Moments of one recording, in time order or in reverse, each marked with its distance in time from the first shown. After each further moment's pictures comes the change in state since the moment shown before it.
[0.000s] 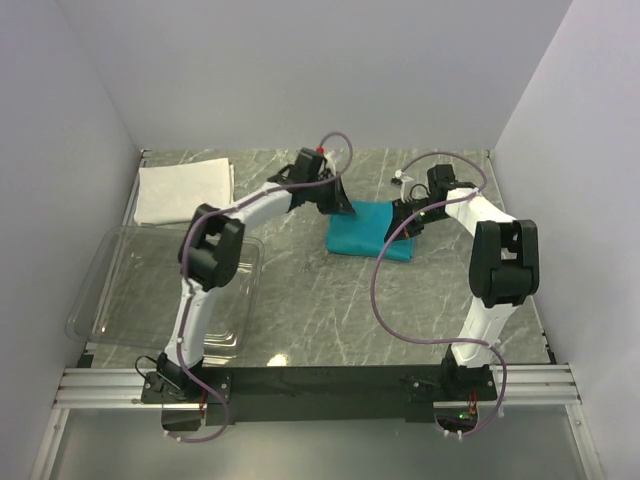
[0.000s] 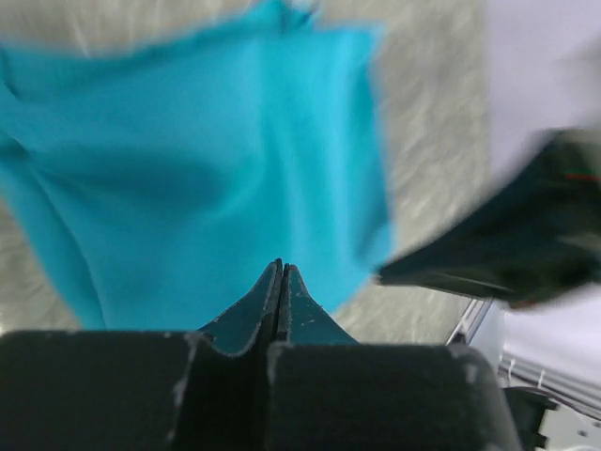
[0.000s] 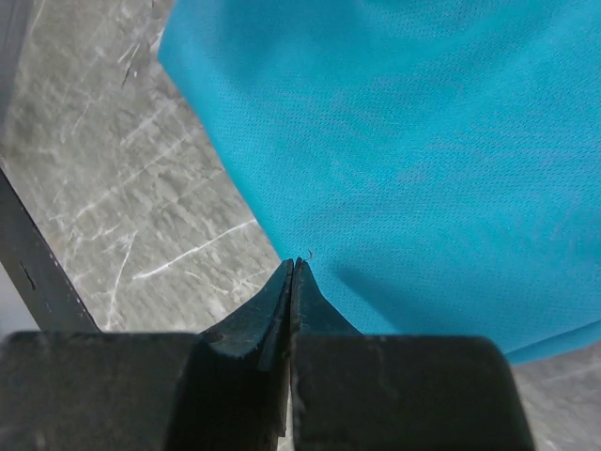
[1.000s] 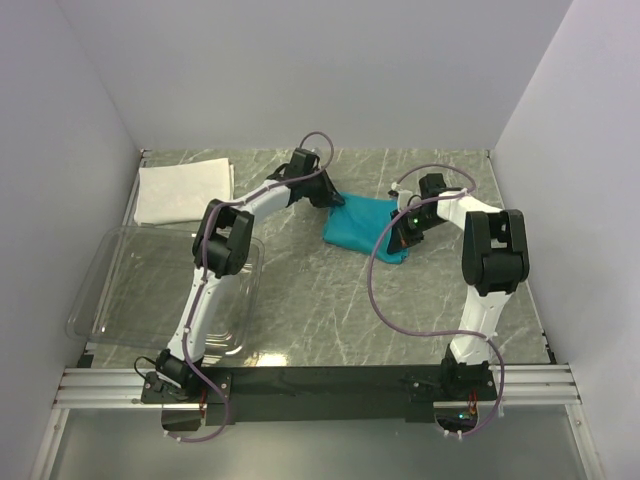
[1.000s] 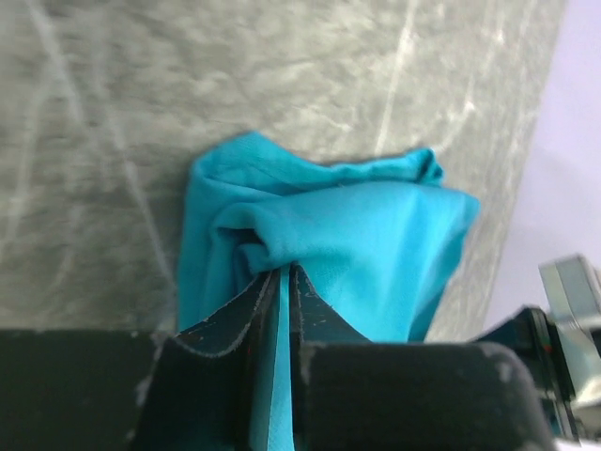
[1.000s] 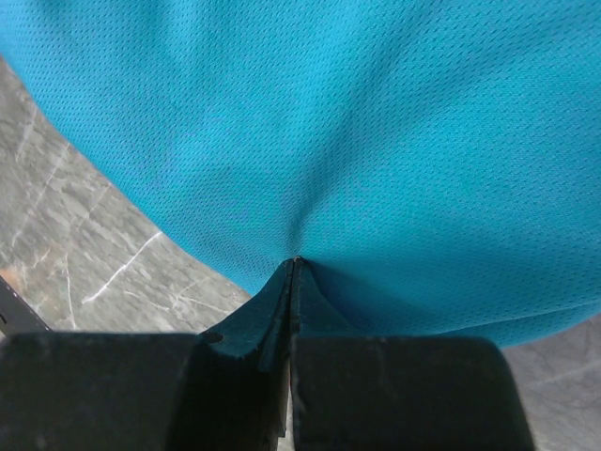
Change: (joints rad) left arm 0.064 0.288 0.217 0.023 -0.111 -0.222; right arm 0.021 0.116 -0.012 0.026 0.176 0.104
